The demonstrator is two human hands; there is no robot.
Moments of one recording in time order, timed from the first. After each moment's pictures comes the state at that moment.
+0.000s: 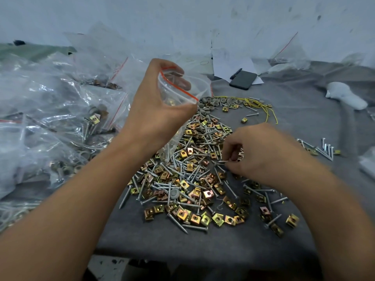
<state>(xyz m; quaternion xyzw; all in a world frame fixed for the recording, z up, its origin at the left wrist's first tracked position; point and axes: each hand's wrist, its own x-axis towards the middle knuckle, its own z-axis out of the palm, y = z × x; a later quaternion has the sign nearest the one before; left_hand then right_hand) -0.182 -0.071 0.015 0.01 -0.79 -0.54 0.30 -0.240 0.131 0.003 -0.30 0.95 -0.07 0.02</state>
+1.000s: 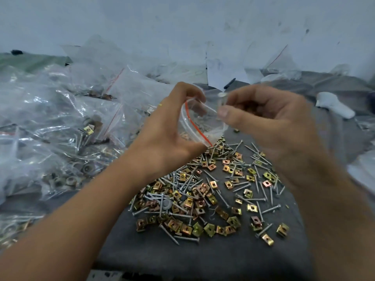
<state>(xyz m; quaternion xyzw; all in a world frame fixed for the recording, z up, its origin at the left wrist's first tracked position) -0.179 -0.055 0.010 -0.10 -0.86 -0.44 0.25 -0.236 0.137 0.027 -0.35 0.69 -0.63 -0.05</state>
